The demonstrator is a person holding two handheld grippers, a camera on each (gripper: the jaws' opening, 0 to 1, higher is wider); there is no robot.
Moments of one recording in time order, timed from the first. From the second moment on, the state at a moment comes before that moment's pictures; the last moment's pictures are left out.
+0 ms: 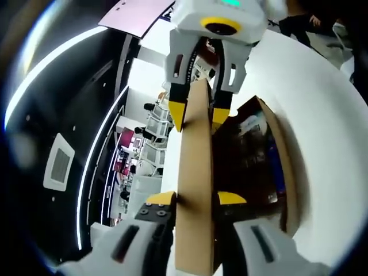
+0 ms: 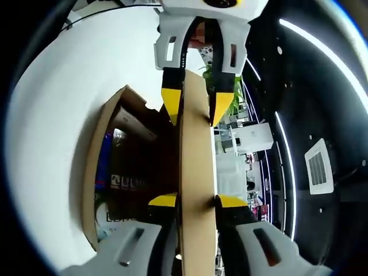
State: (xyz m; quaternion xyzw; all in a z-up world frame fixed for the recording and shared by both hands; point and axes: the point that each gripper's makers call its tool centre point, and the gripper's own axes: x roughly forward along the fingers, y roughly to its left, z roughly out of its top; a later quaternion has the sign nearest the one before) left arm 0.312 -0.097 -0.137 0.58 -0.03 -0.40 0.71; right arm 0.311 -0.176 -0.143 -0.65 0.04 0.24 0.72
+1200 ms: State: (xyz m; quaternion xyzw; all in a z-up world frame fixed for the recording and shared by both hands) left arm 0.225 -0.062 -0.194 0.52 0.08 -0.53 0.67; right arm 0.310 -0.176 -0.143 -0.65 0.04 0.24 0.72
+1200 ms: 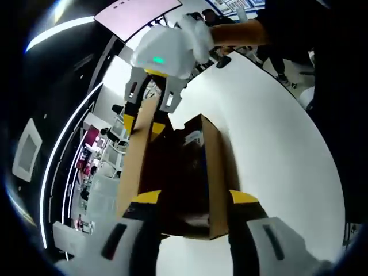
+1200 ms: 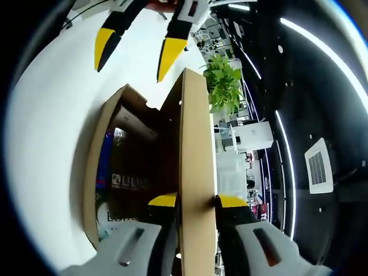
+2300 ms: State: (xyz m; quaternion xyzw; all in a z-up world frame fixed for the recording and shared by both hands) left arm 0.266 -0.061 -0.285 0.49 0.17 -0.54 0.66; right arm 0.310 -0.176 -0.144 -0.65 0.05 0.23 0.72
